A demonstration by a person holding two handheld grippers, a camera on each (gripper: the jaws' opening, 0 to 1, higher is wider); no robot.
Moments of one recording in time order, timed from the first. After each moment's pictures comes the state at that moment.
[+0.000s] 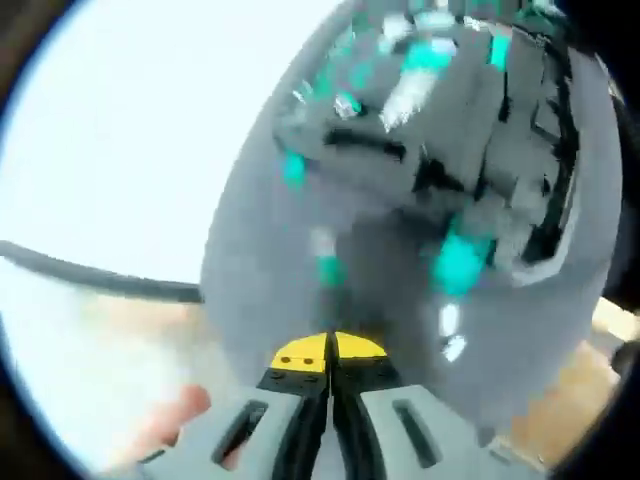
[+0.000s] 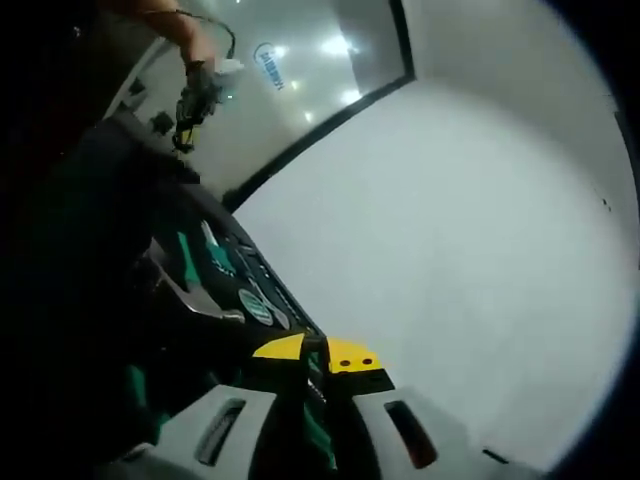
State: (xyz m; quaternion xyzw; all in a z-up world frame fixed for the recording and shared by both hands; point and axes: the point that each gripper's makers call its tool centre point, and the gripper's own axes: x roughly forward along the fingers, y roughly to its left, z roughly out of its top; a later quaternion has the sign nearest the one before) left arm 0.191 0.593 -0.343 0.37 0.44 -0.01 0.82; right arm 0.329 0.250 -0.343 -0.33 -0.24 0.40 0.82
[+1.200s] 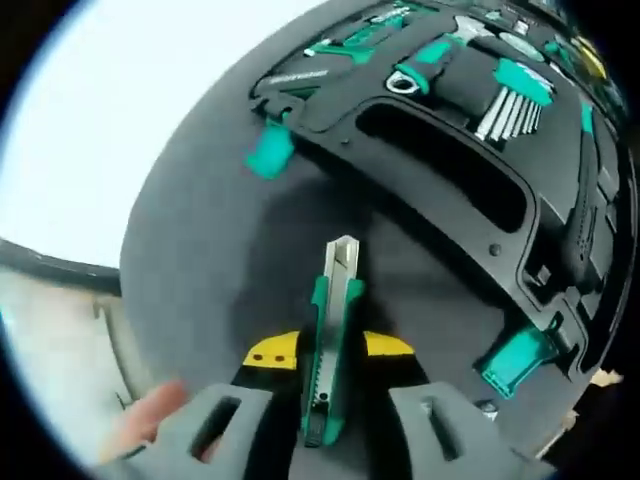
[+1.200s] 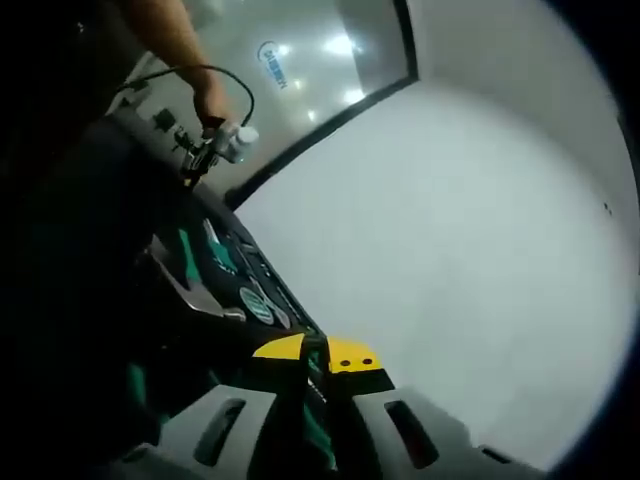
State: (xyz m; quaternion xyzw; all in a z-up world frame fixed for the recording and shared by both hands) left arm 0.253 0.657 -0.434 0.28 0.57 -0.04 0.77; right arm 0.340 0.258 -0.347 -0.33 -0.24 0.41 0.82
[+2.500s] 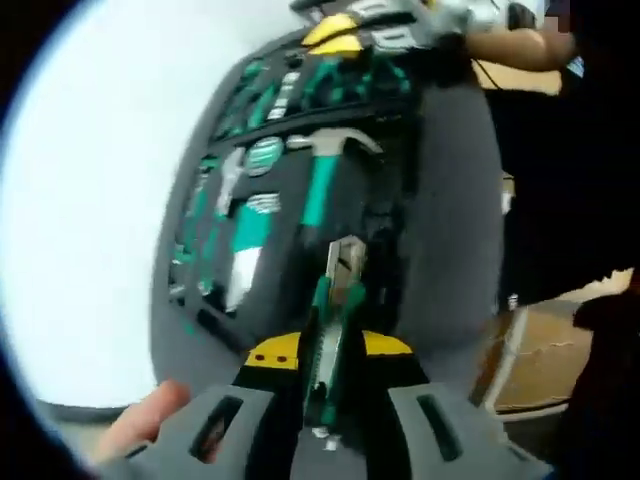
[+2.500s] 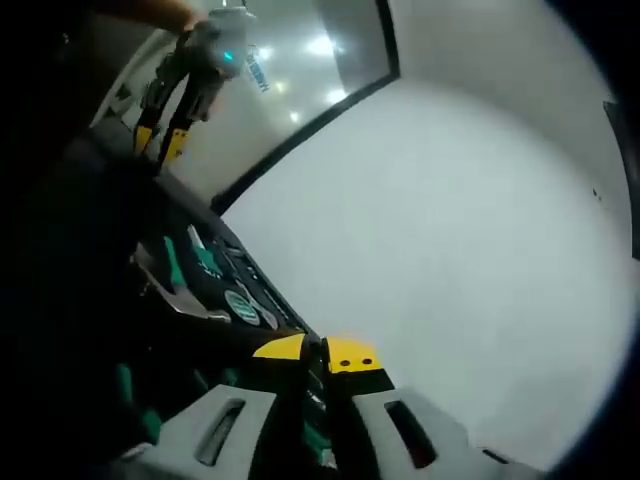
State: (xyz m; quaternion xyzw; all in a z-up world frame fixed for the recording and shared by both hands) left arm 0.188 0.423 -0.383 0.43 0.48 -0.25 0.72; right arm 0.331 0.241 -0.333 -0.29 -0.24 0.39 0.84
